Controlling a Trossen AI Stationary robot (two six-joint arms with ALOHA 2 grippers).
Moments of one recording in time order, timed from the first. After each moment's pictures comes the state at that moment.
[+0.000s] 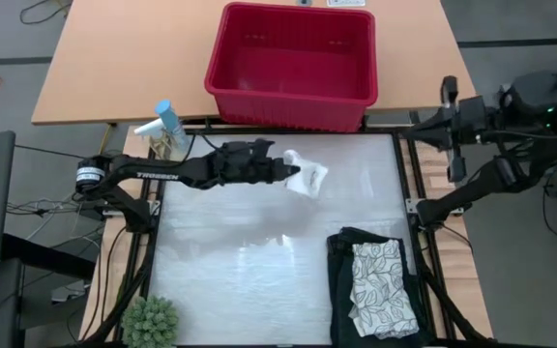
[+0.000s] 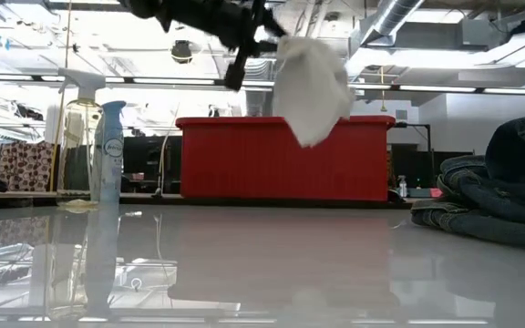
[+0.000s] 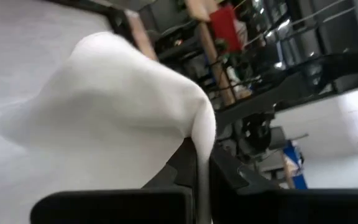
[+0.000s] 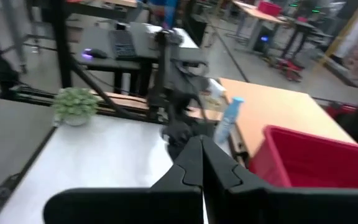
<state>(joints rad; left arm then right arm) 0.17 1.55 1.10 0.28 -0.05 -1.12 0.14 1.23 2.32 -1.33 0.23 -0.17</state>
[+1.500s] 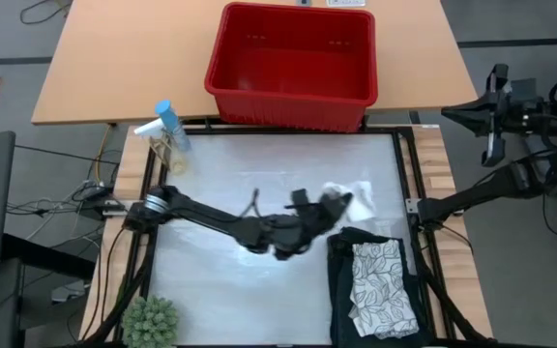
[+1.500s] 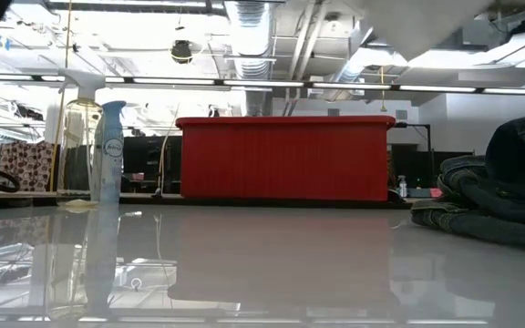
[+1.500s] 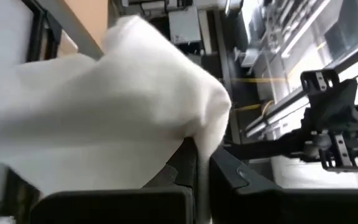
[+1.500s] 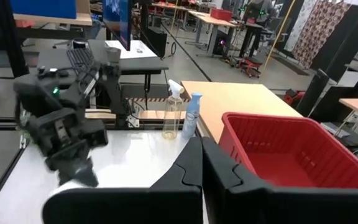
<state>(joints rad) -0.27 2.15 1.93 0.41 -0.94 -1.35 0.01 1.10 2.32 -1.40 0.26 -0.12</state>
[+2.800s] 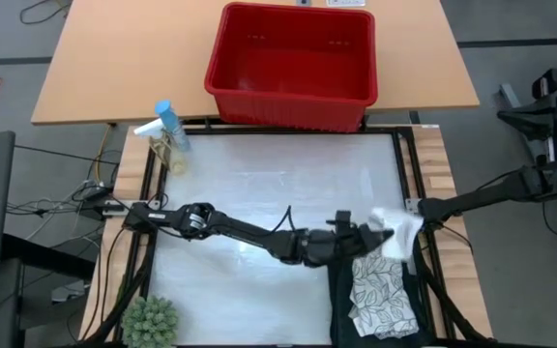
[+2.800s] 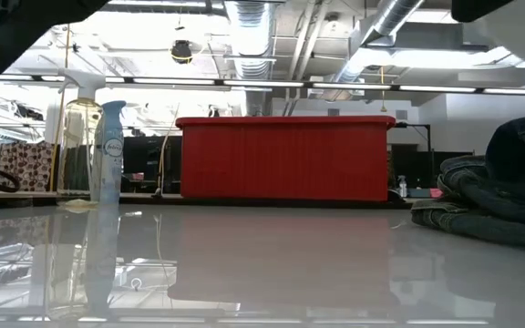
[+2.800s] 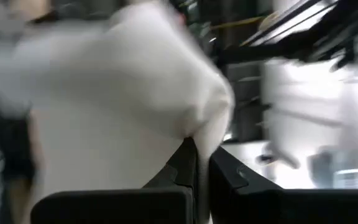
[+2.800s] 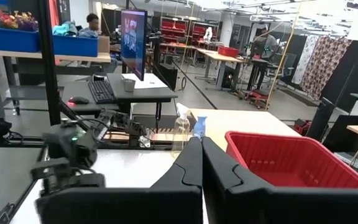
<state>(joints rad) -0.27 2.52 2.35 0.36 -0.55 -1.41 0.02 0.88 2.30 -1.46 0.21 -0.13</state>
